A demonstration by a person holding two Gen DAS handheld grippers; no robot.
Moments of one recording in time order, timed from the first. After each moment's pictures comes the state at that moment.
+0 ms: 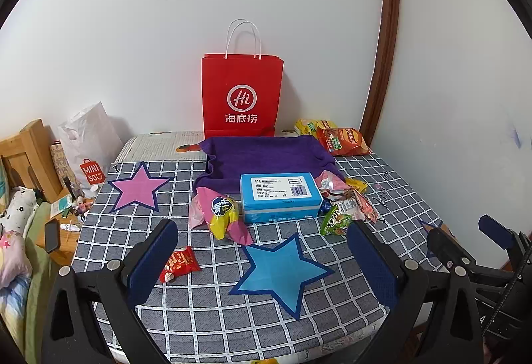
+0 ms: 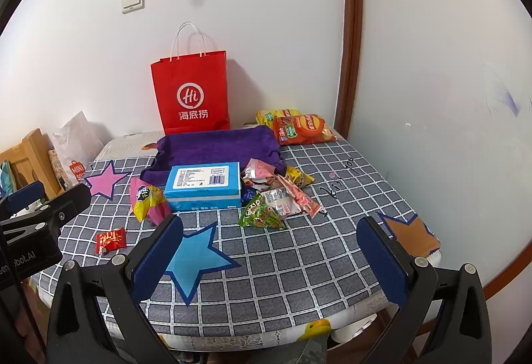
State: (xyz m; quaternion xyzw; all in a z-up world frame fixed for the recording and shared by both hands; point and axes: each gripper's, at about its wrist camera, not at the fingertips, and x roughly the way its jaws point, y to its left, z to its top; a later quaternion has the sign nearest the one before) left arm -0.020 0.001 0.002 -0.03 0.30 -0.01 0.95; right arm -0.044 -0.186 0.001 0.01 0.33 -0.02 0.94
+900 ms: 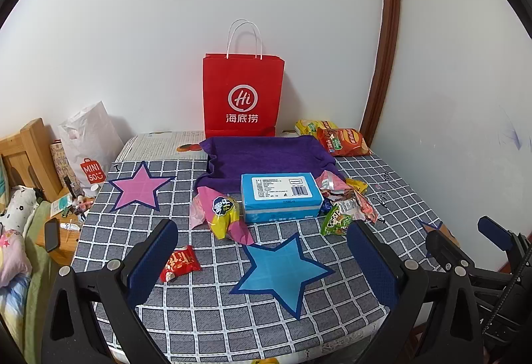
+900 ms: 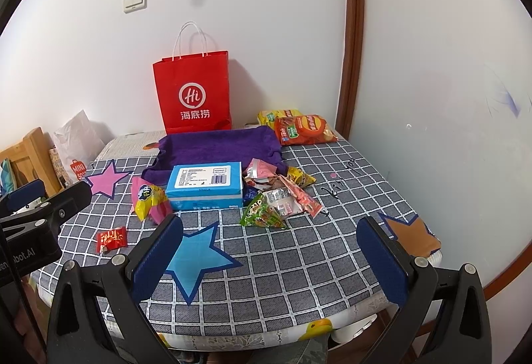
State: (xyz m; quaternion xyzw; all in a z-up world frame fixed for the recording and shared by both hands) left arm -0.021 0.001 0.003 -0.03 0.30 -0.01 0.95; right arm -0.047 -0.183 0.002 0.01 0.33 -0.02 0.94
